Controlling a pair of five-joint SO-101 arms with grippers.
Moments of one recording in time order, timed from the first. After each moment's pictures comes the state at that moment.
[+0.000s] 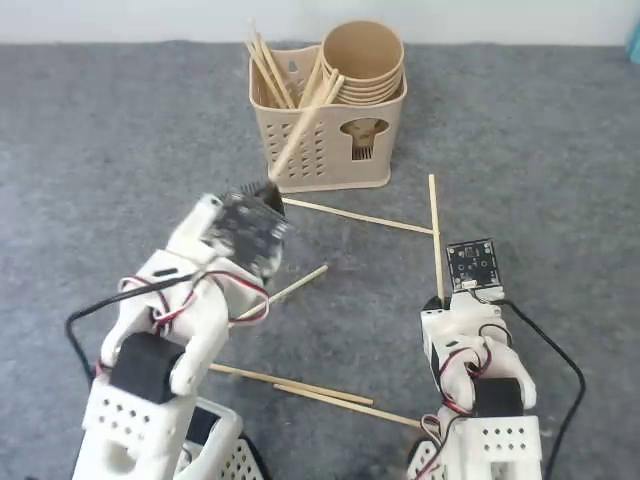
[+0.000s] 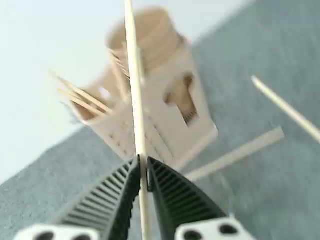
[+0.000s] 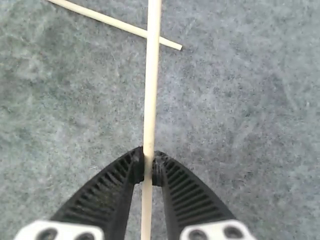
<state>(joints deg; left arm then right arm) 14.3 -66.4 48.6 54.8 -16.7 -5.8 -93.1 92.7 57.4 5.7</state>
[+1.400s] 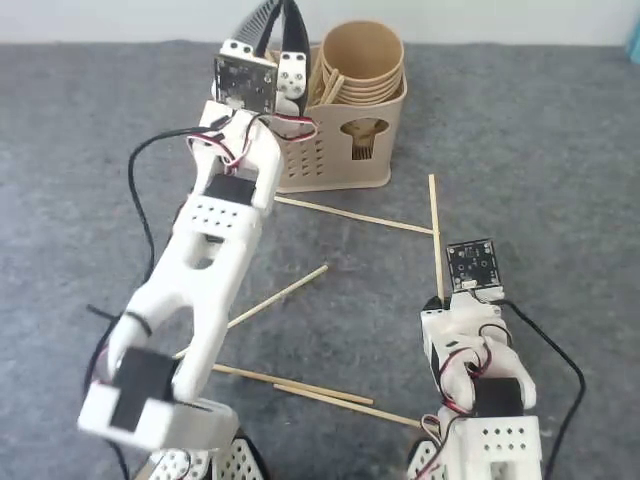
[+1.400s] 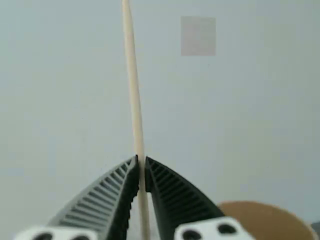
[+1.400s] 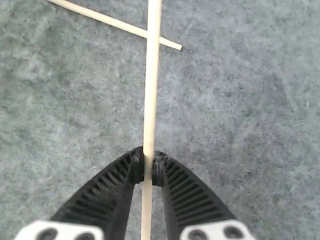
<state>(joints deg) 8.3 -3.1 23.7 -19.7 -1.3 -5.8 -93.1 92.7 57.4 5.7</state>
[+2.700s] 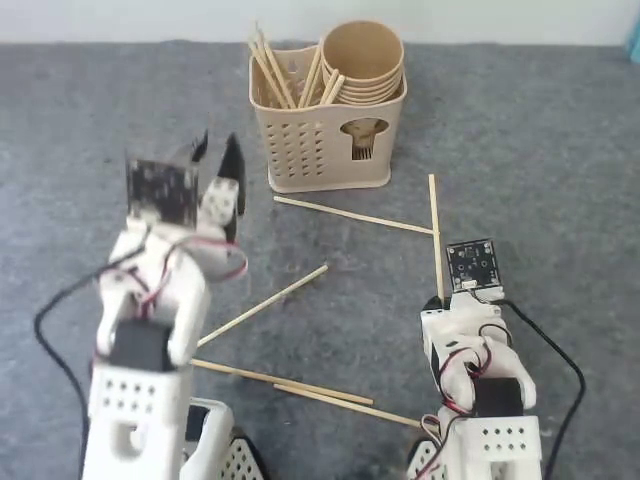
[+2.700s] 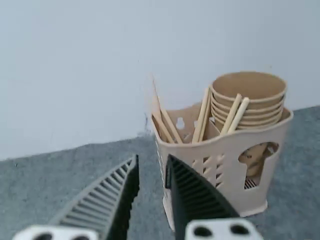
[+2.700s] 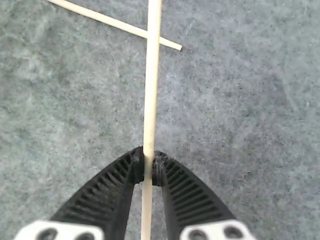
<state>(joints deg) 1.1 -63.4 55.0 33.5 -1.1 -5.8 -93.1 92.7 57.4 5.7</state>
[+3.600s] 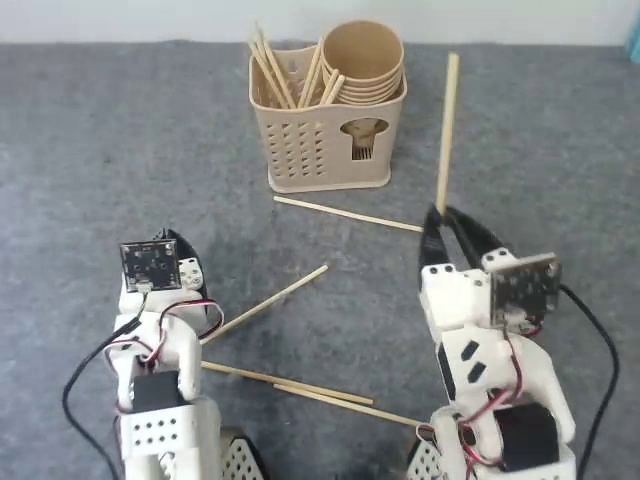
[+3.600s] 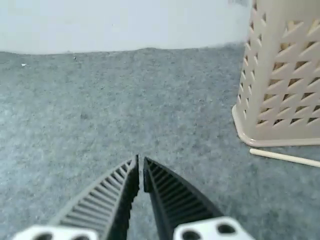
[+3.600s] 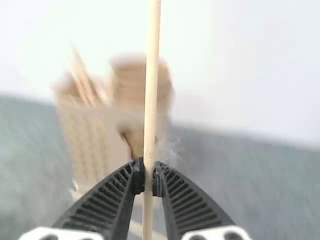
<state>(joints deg) -15.7 -91.2 97.3 29.8 -1.1 -15.5 -93.7 63.0 44.4 1.7</state>
